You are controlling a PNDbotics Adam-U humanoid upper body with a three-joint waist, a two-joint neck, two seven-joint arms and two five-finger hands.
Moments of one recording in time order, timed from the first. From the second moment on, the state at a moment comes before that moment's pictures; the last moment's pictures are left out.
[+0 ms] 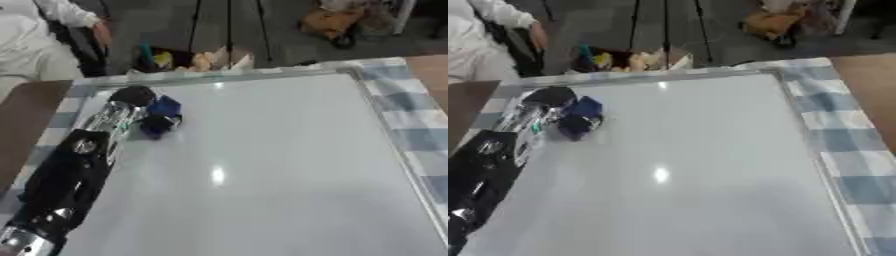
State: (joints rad) left arm -1.10 0.34 -0.09 -0.78 -1.35 0.14 -0.40; right arm -0.07 -0.56 -0.12 -1.99 0.18 -0.59 -0.27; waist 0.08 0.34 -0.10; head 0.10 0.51
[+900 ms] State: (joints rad) left arm -1.10 0.34 -0.09 -0.77 -1.33 0.14 -0.40; right arm -0.07 -0.56 -0.12 -1.99 0.18 -0.59 -0.28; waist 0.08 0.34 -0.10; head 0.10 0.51
